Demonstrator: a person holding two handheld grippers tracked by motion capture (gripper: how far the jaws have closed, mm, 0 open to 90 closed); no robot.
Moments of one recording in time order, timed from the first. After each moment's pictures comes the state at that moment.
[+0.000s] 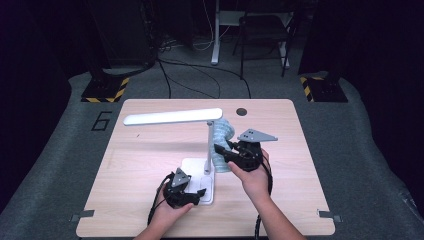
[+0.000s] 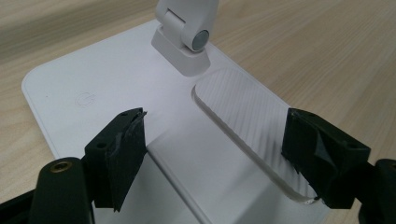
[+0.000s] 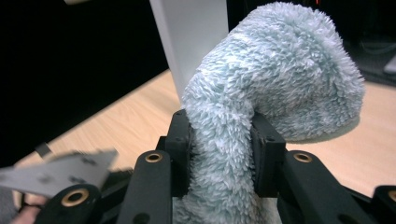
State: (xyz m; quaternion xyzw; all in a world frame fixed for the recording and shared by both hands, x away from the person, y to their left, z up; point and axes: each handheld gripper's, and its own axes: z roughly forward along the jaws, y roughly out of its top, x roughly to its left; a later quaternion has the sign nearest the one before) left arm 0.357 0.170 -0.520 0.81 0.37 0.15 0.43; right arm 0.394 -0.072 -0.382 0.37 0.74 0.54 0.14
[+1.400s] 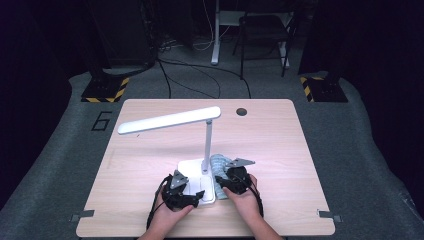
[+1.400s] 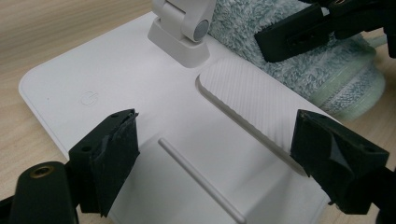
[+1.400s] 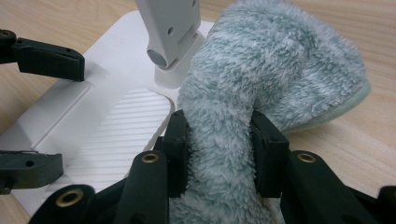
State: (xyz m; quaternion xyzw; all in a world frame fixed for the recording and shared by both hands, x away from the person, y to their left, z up) left arm 0.350 0.174 -0.520 0.81 0.39 0.16 0.42; right arm 0.392 -0.058 -0.510 0.44 0.80 0.40 0.10
